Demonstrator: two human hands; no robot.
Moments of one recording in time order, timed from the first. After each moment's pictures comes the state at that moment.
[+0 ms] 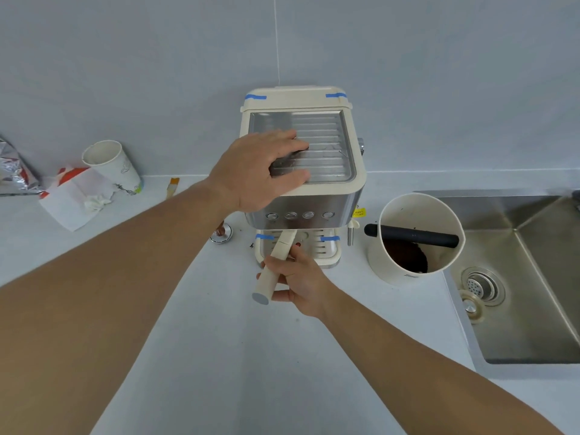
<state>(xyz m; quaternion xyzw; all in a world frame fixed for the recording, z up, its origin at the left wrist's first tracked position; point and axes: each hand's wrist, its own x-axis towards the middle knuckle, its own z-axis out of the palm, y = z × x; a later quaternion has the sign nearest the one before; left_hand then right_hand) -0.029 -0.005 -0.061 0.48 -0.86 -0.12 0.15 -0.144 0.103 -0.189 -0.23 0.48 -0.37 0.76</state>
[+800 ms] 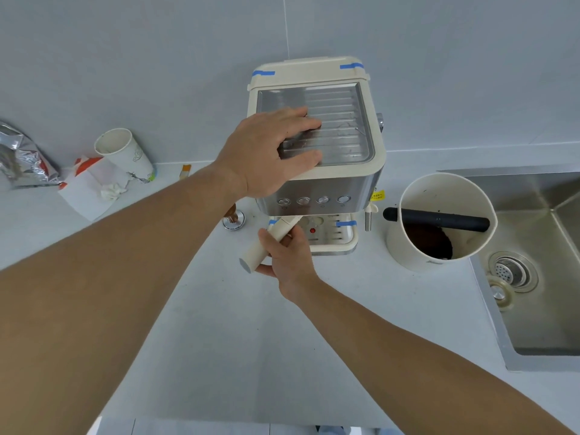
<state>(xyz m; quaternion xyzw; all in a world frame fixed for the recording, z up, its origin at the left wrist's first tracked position) -0.031 -0.006 -0.061 0.48 -0.85 -0.13 0.17 -0.094 0.090 -0.203 -0.16 0.50 -0.49 0.70</state>
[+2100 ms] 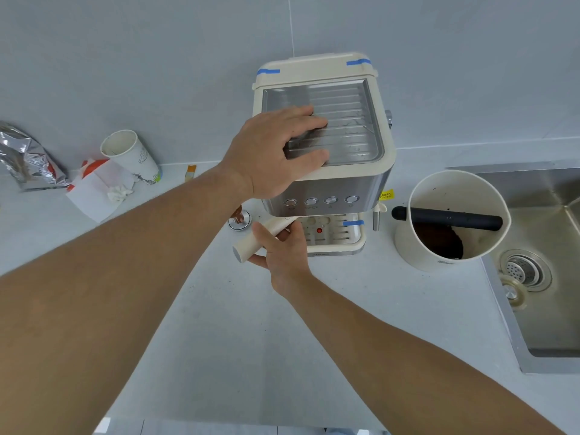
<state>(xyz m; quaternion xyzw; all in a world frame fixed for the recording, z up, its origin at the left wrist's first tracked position) -0.029 -0.006 -0.062 0.48 -0.85 -0.13 0.17 -0.071 0.080 -0.196 -0.13 0.48 -0.52 0.69</state>
